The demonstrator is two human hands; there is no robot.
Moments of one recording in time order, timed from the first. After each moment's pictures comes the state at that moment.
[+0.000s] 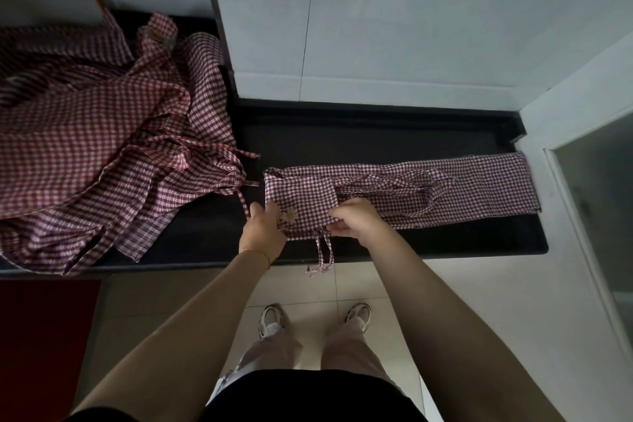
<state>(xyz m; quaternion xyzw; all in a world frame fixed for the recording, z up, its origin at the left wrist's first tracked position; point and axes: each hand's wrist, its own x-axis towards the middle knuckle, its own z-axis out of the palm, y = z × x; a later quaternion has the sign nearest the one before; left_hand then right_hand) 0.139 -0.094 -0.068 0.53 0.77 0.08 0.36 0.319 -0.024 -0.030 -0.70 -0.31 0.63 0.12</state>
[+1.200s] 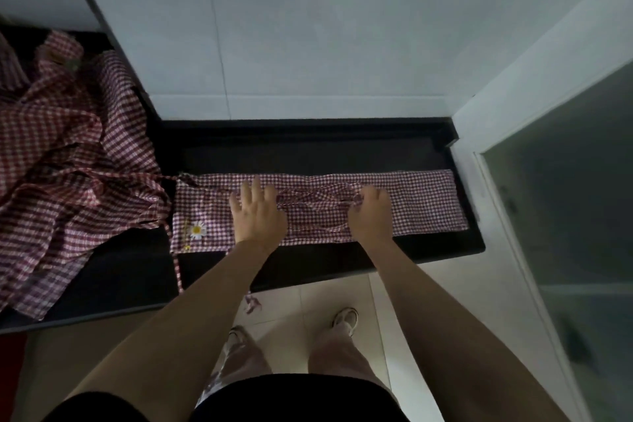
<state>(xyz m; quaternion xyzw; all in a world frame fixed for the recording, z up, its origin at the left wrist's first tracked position) 0.238 -0.011 -0.049 0.66 0.73 0.01 0.18 0.447 0.011 -0.035 -0.78 -0.60 0.14 0.11</state>
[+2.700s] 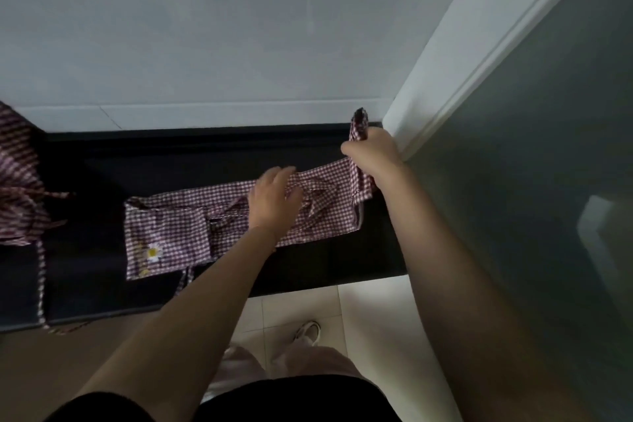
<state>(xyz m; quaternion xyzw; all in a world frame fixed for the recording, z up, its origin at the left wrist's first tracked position) 0.486 0.065 -0.028 0.59 0.71 0.23 0.29 0.652 0.141 0.086 -0.74 -0.51 0.40 0.17</state>
